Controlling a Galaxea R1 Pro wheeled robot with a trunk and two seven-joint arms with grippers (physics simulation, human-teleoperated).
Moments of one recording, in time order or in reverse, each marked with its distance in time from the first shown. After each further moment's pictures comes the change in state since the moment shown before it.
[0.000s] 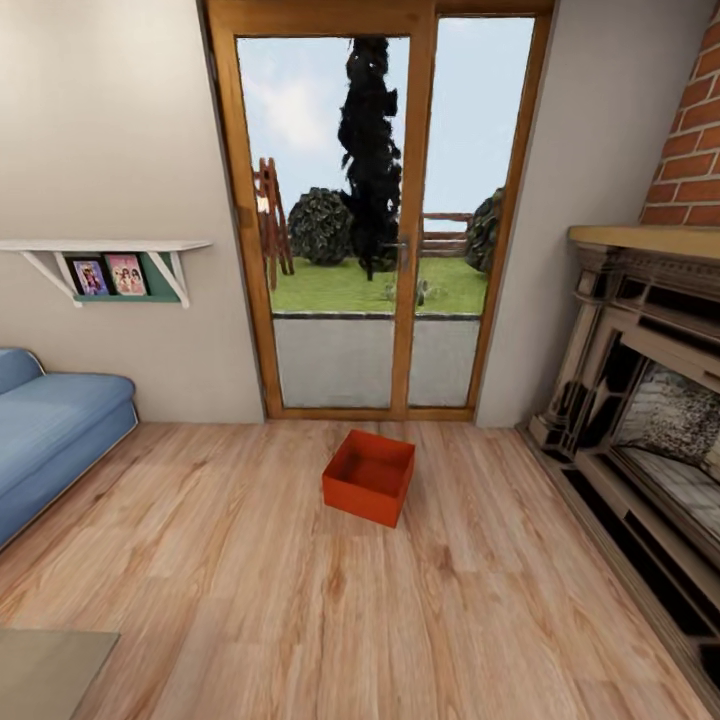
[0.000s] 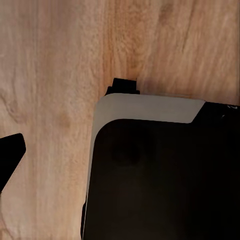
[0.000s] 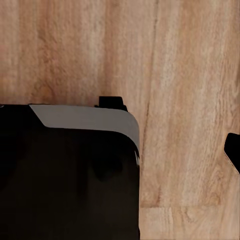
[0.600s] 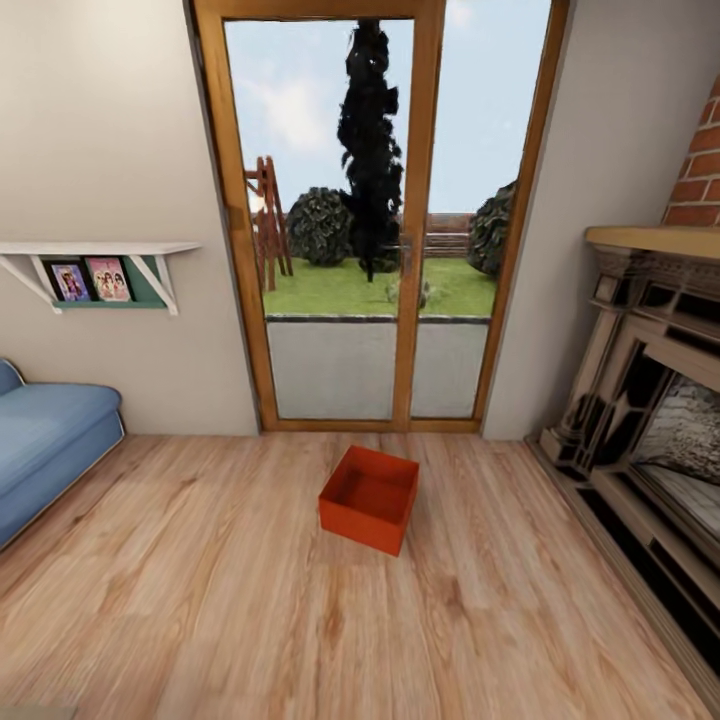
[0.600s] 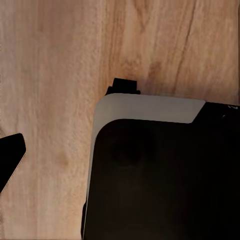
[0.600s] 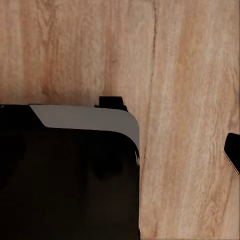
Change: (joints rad) left arm 0.000 0.001 0.000 0.000 0.000 0.000 0.000; right arm 0.000 0.000 0.000 0.000 0.000 0.000 0.000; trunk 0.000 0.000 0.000
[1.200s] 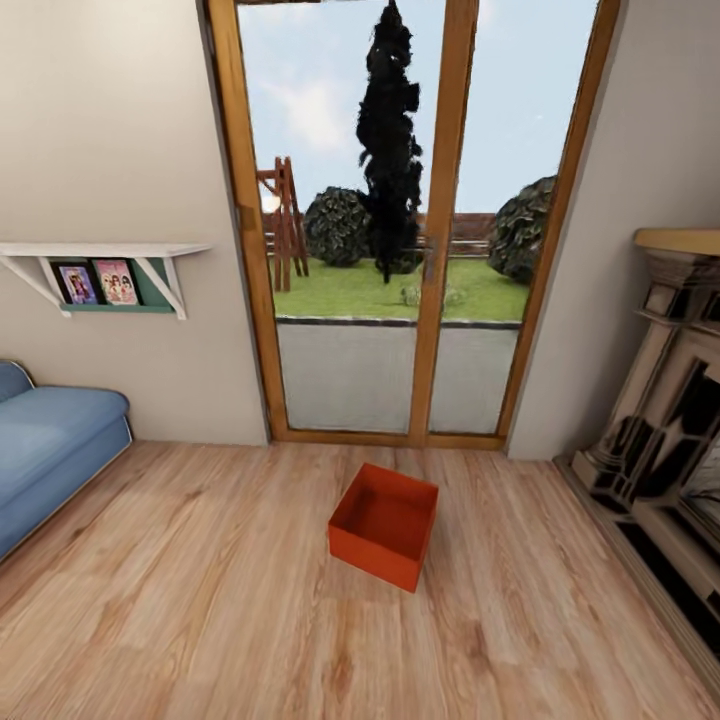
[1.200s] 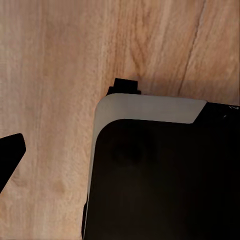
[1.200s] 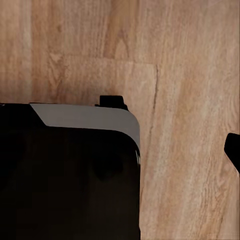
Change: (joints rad) left arm 0.000 0.002 0.000 0.000 0.001 0.000 0.000; right arm 0.000 0.001 0.000 0.000 0.001 0.004 0.000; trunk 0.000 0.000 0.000
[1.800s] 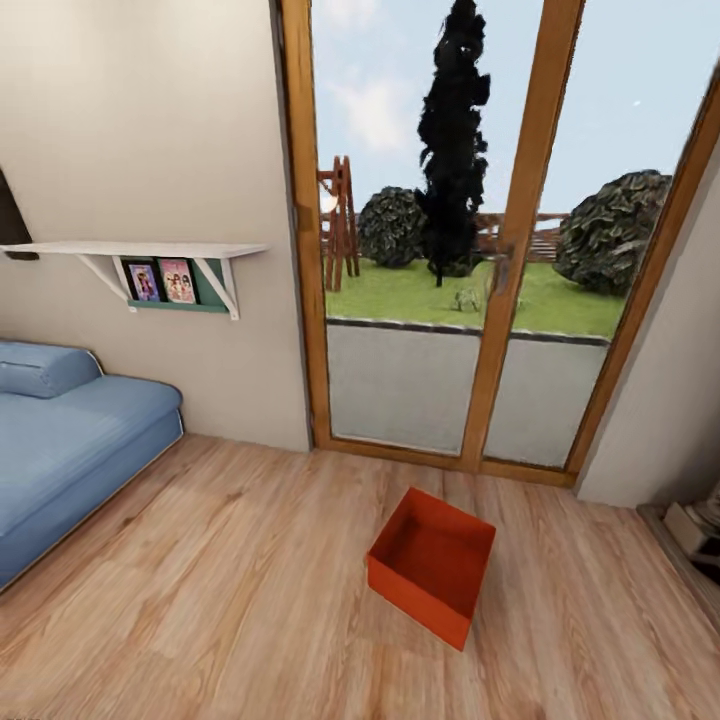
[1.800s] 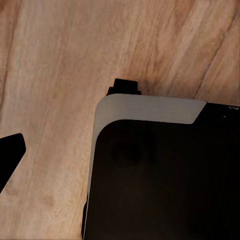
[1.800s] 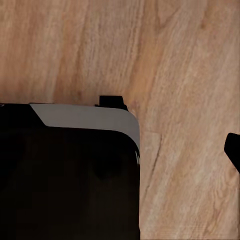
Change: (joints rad) left arm 0.000 0.000 0.000 0.000 0.000 -0.002 0.000; right arm 0.000 0.000 0.000 0.000 0.000 0.000 -0.001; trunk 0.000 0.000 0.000
